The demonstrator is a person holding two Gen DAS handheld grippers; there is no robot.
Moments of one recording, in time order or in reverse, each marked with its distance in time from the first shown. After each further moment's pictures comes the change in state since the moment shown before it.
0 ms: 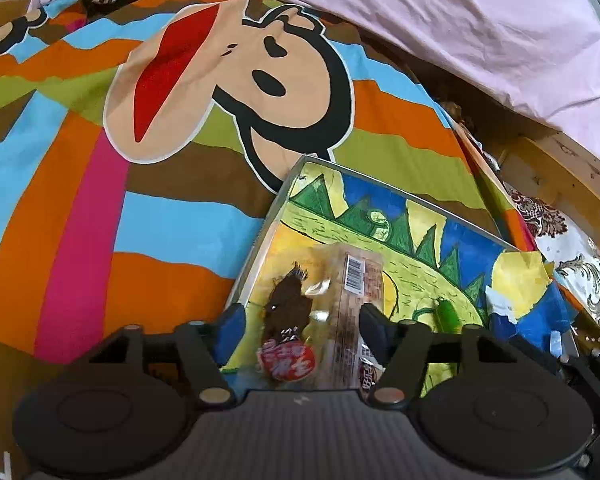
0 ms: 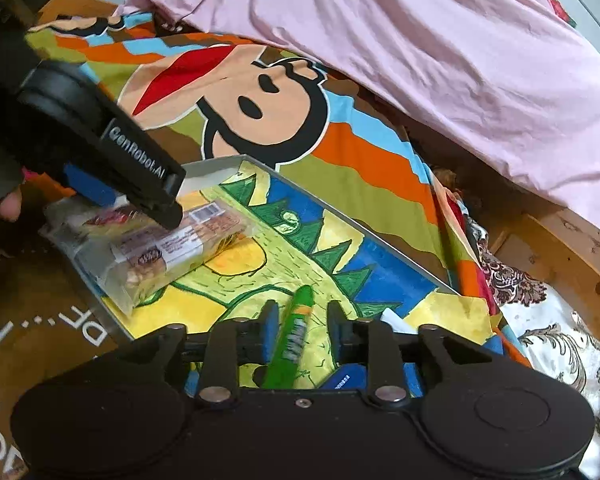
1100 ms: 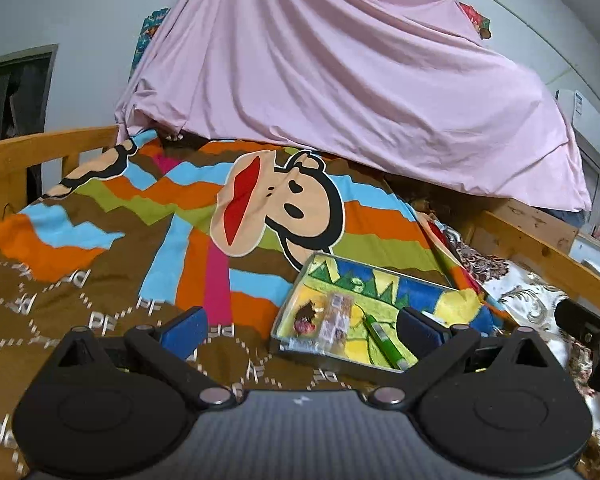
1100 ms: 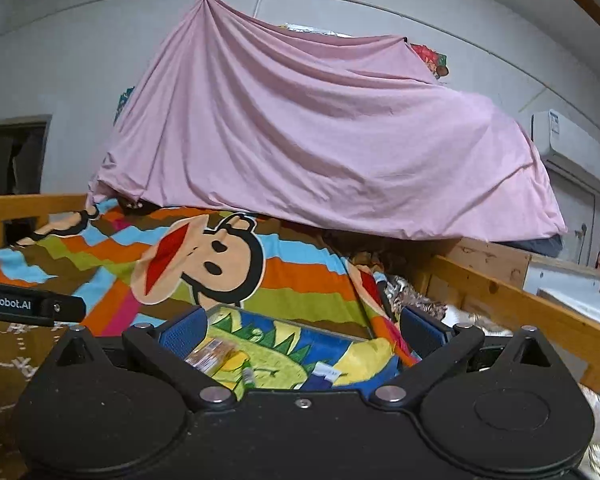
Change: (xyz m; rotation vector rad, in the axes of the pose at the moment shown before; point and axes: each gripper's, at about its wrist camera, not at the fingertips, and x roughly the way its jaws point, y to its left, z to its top) left arm -0.248 -0.035 -0.082 0.048 -0.335 0.113; right arm -0.261 -0.068 -0.009 0.336 -0.299 -0.042
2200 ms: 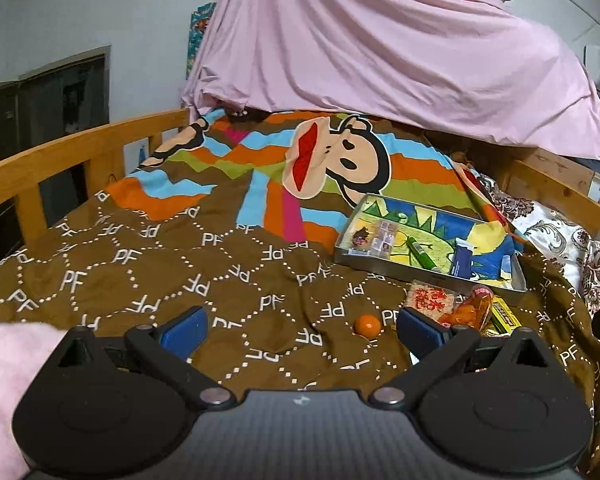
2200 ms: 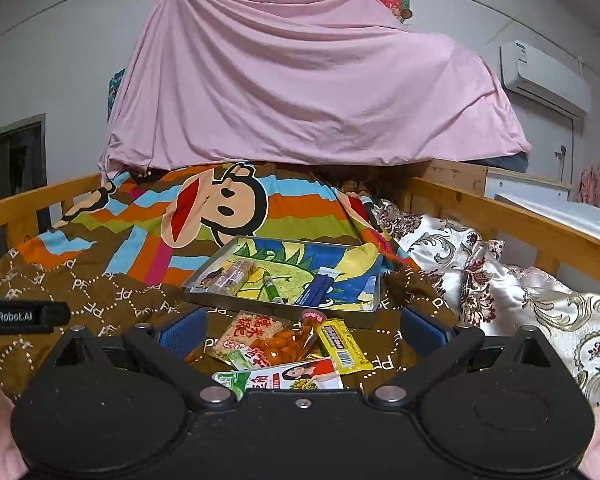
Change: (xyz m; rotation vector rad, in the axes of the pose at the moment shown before) left arm -0.138 -0.009 -0.051 0.056 0.098 0.202; right arm -0.140 0.005 -0.021 0.146 0.179 -0.019
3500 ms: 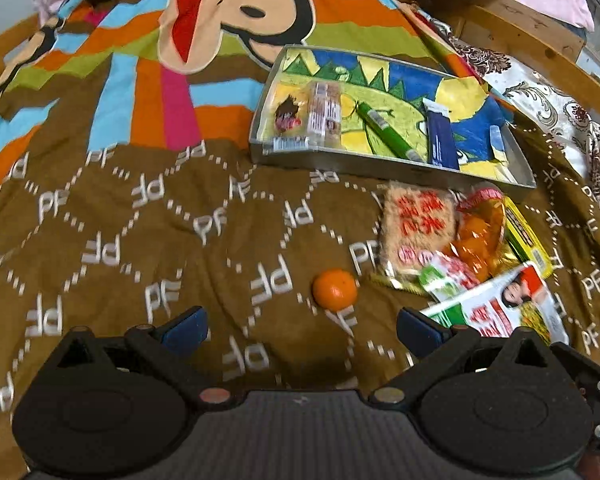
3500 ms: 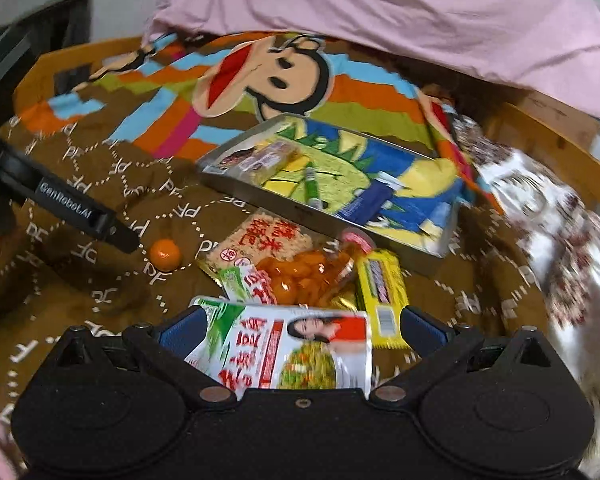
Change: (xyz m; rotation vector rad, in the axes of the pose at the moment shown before) left arm 0.197 -0.035 0.031 0.230 0.482 -0.235; right arm 0.166 0.008 -0.020 -0.284 0.351 0.182
